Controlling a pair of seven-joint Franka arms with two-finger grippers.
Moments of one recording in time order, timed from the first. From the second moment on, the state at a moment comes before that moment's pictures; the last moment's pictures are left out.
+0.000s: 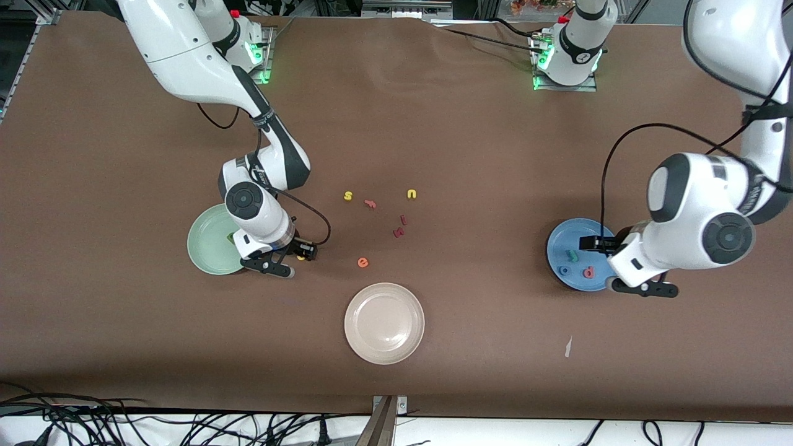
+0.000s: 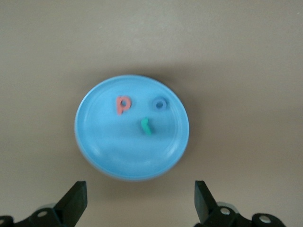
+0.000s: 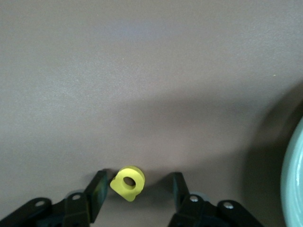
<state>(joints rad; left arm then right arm) -0.02 0.54 -0.07 -1.40 0.02 1.68 -0.05 0.37 0.70 0.03 -1.75 -0.02 2.53 0.66</state>
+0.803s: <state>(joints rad) -0.02 0.40 -0.07 -1.19 0.02 1.29 -0.18 0.39 0.70 0.02 -1.75 -0.02 2.55 0.66</state>
